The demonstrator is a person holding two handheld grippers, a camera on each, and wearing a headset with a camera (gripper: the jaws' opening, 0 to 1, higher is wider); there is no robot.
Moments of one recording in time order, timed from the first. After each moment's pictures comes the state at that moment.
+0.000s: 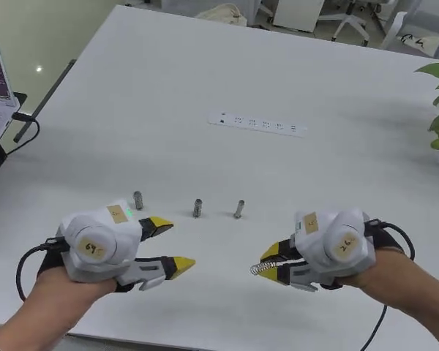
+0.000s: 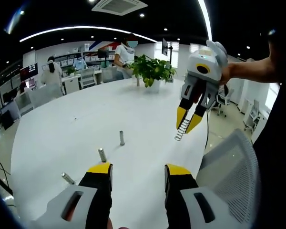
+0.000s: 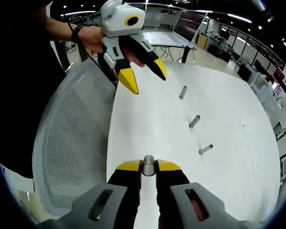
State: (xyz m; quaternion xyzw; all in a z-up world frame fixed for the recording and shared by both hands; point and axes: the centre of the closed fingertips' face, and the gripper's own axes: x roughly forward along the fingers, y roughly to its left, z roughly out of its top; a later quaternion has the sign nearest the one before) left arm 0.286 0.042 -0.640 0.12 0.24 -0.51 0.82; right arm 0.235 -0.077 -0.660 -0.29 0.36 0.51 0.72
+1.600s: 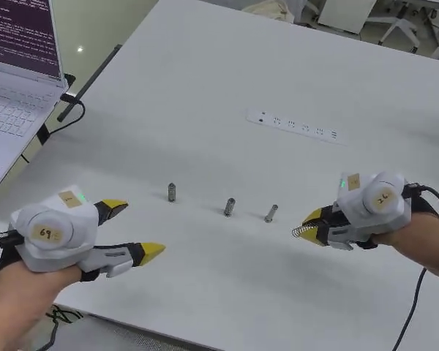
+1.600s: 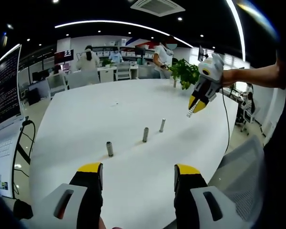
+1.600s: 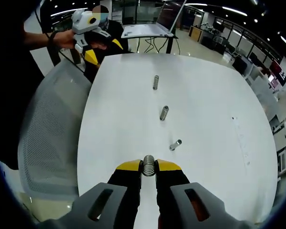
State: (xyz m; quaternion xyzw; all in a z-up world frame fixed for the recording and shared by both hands) left arm 0.311 0.145 -0.643 0.08 0.26 -0.38 0.88; right arm 0.325 -0.109 -0.671 -0.30 0.38 0.49 0.73
